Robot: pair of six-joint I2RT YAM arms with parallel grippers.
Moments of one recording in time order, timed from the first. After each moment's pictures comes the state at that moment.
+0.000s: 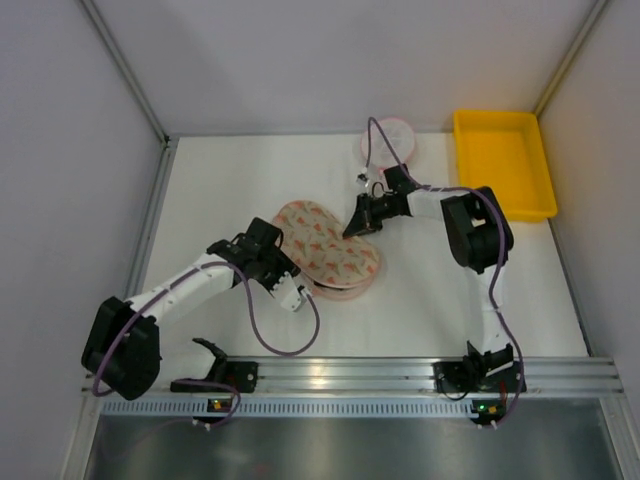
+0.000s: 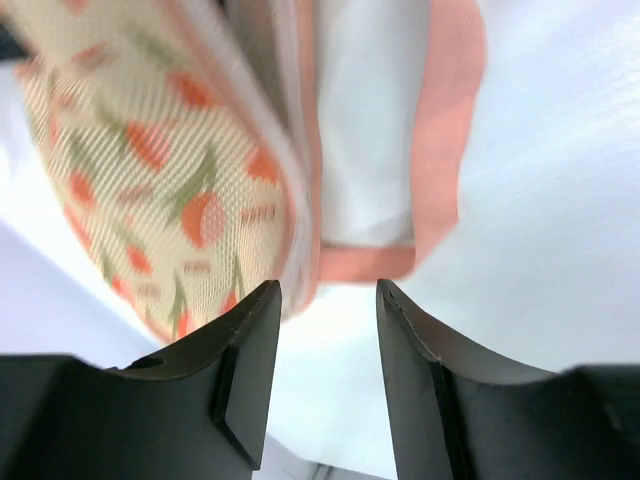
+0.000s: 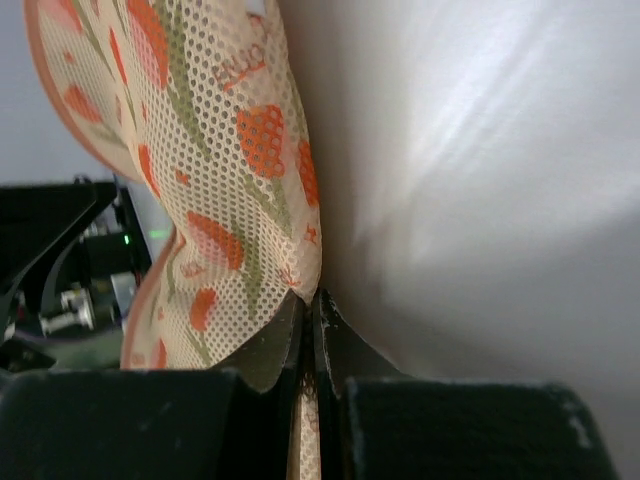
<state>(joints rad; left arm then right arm) -0.54 1.30 0.75 -0.61 0.15 1.84 0.39 2.24 1.45 -0.21 -0.97 0.29</state>
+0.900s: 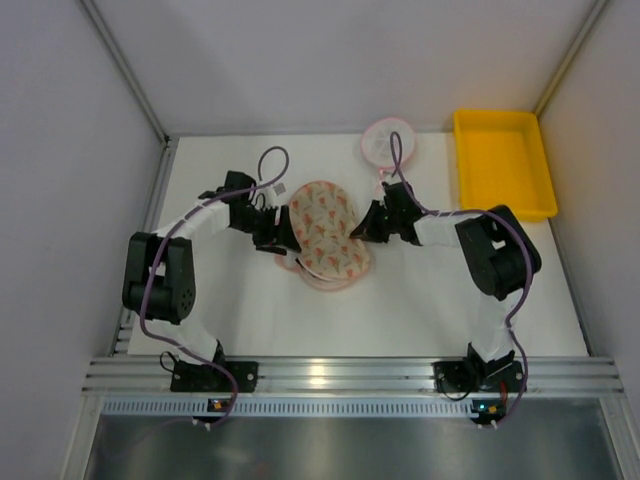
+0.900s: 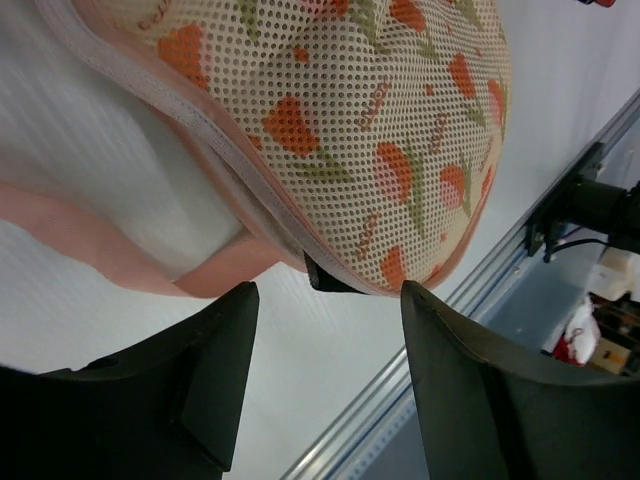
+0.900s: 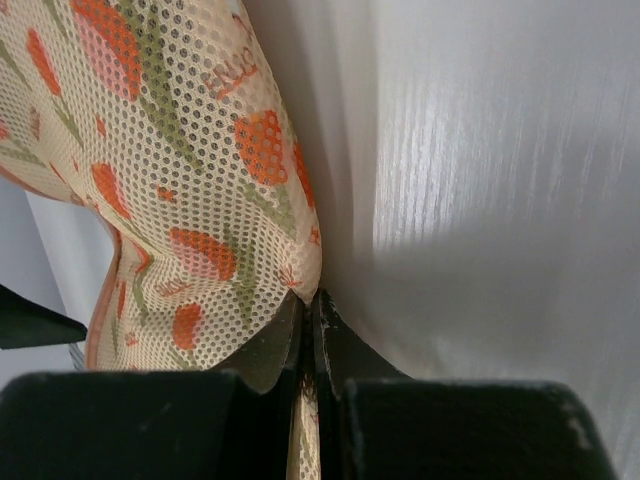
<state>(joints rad) -0.18 1.69 1.13 -0.63 0.73 -0.08 0.45 1.92 1.02 0.15 -0.36 0.80</state>
